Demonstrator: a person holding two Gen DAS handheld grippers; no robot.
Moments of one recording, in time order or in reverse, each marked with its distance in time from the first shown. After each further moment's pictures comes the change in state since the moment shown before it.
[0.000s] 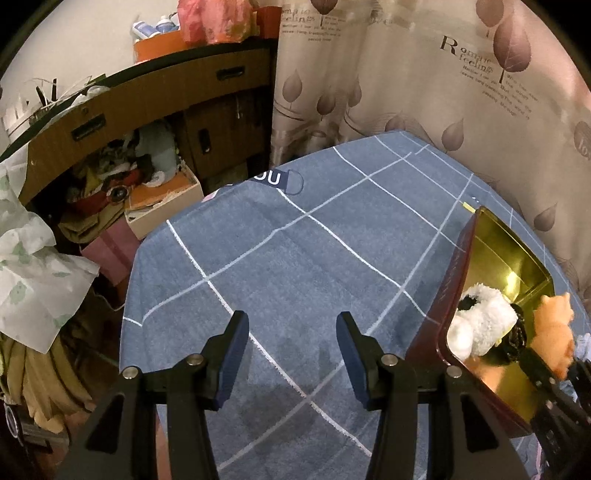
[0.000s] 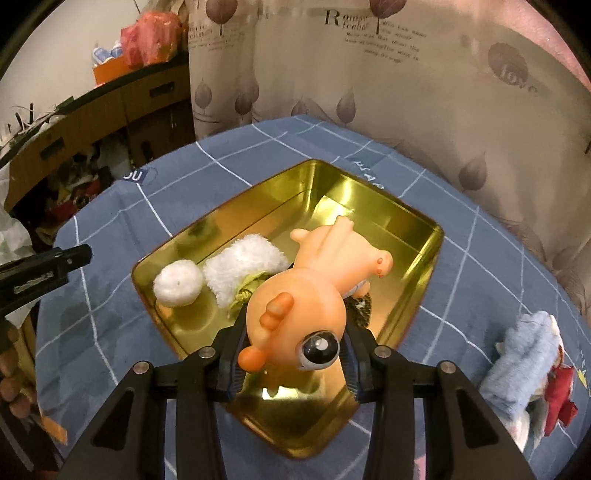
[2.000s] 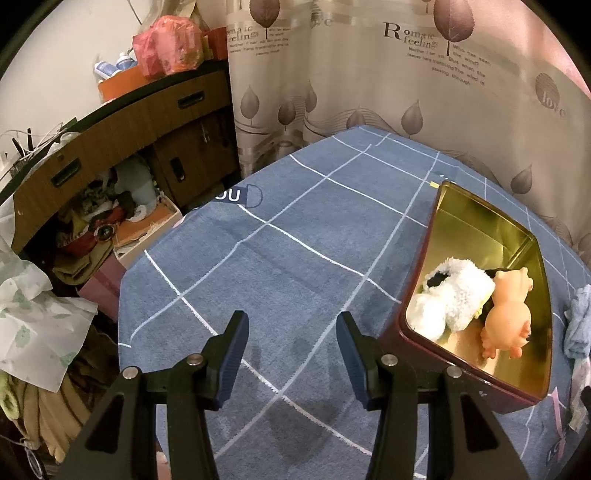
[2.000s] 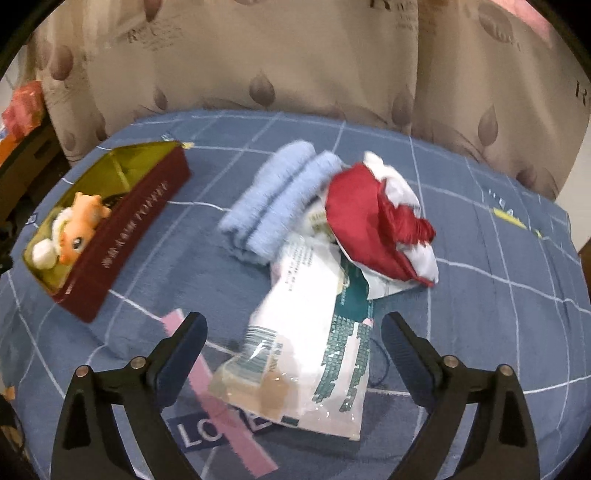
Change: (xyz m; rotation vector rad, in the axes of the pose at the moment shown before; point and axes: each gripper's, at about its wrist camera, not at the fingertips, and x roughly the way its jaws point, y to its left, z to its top) left arm -0.009 -0.036 -0.009 0.162 -0.049 -0.015; right arm -0.071 -0.180 -0.129 0.410 0.078 -0.243
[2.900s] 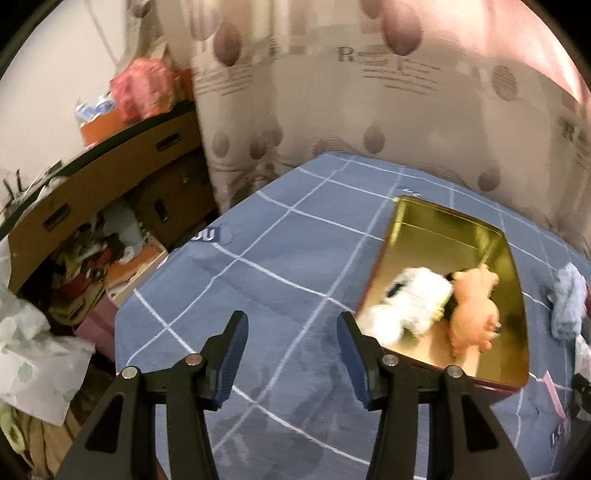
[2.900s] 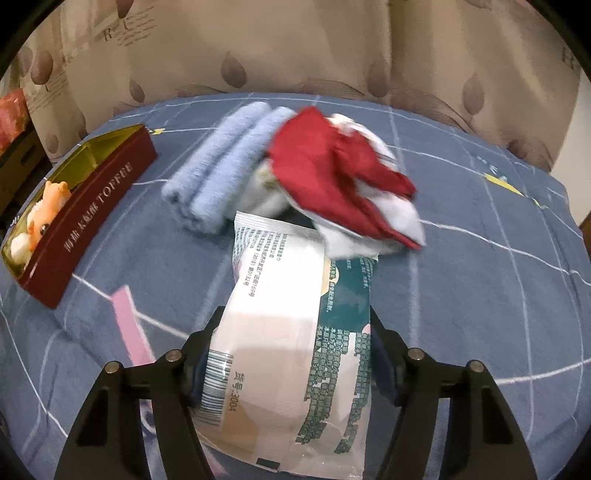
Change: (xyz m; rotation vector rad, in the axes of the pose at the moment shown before) left arm -0.028 -0.025 -0.001 0.112 -0.126 -0.042; right arm 0.015 -0.034 -0.025 0.046 0.023 -0.016
